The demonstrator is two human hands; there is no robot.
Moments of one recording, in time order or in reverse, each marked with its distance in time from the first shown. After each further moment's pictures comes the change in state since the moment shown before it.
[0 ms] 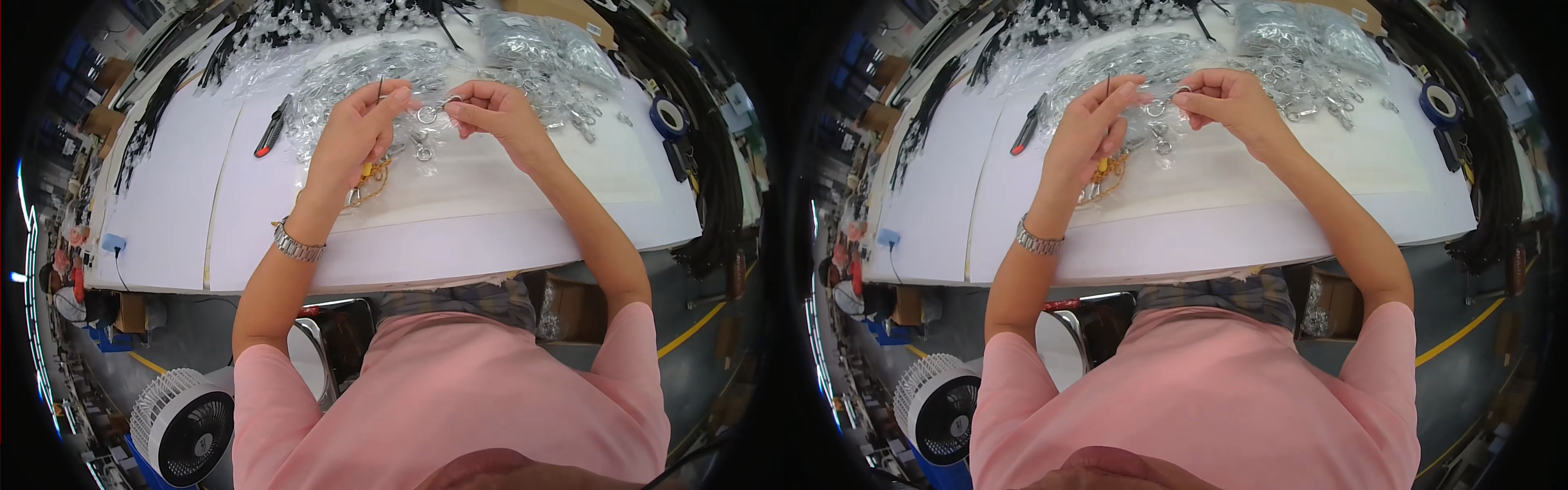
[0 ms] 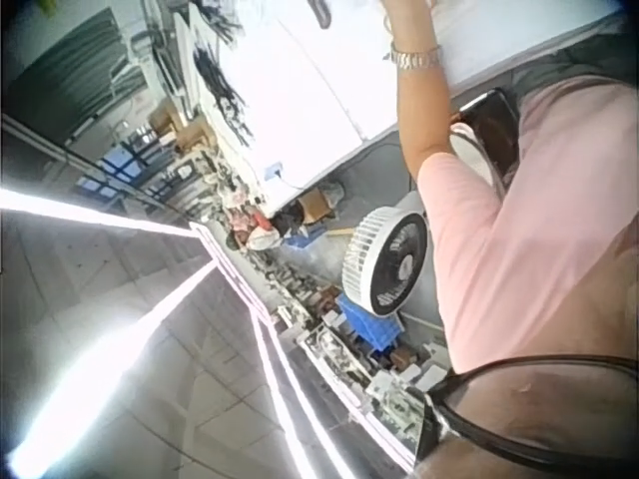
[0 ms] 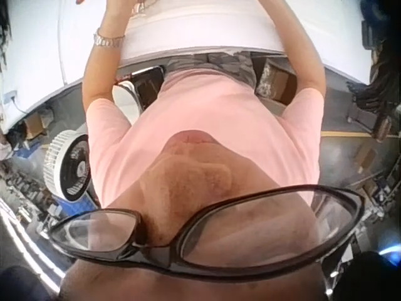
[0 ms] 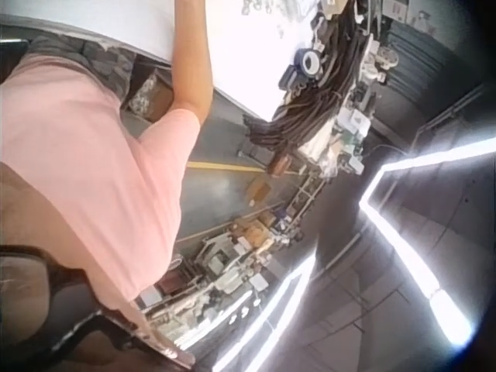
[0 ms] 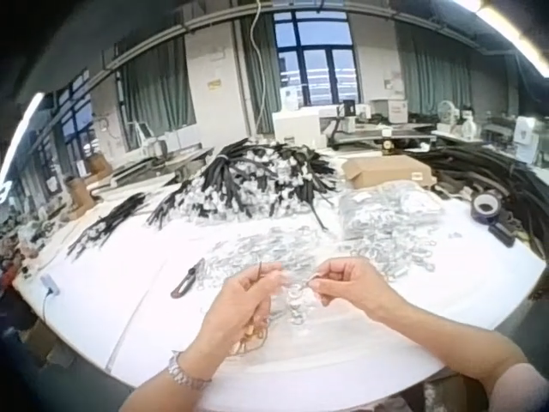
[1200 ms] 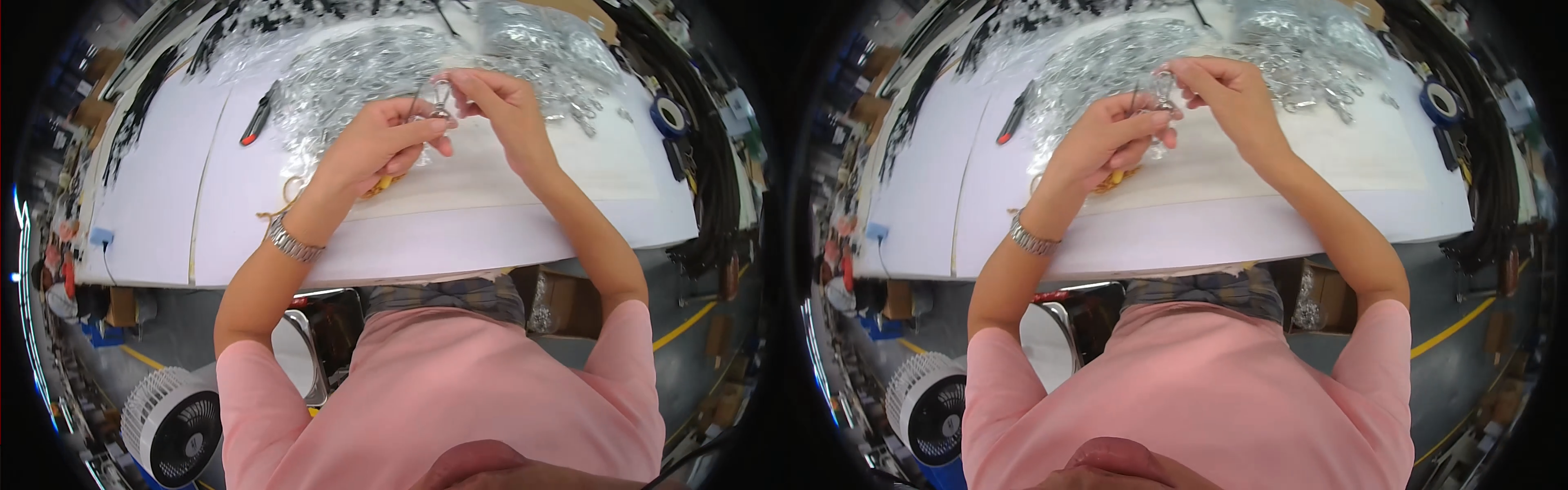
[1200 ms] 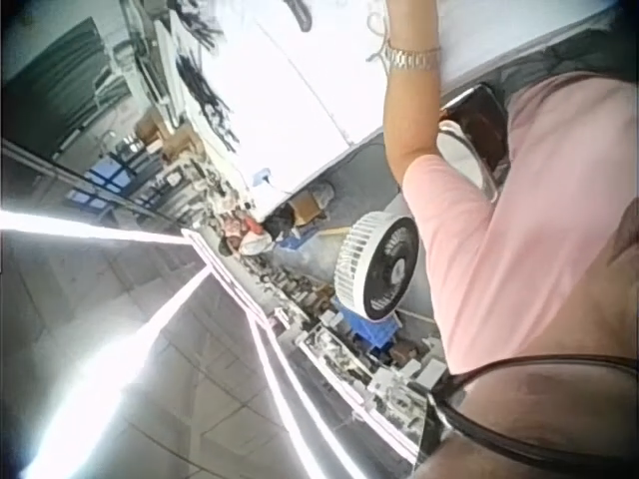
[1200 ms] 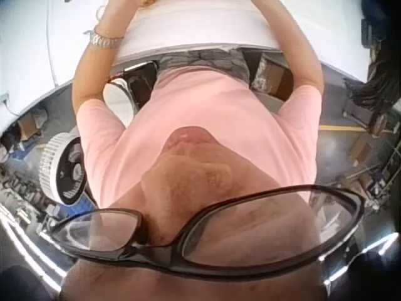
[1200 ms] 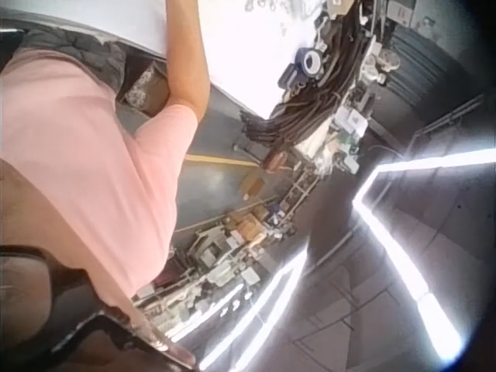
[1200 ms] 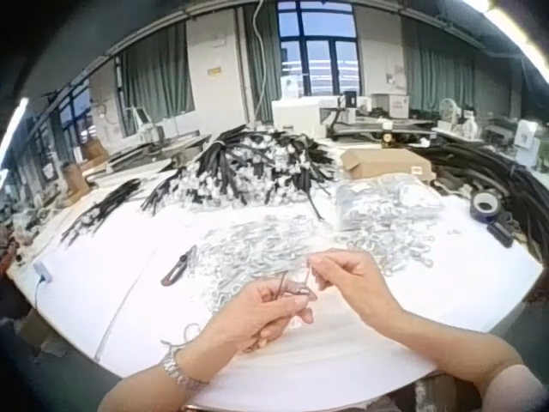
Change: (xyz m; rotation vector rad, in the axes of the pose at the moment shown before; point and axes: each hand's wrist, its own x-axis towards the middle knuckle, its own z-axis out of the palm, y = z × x) left_hand -0.011 -0.010 0.011 -0.139 -0.367 -0.210; right_hand -0.009 -0.002 0.019 -0.068 0.145 -0.135
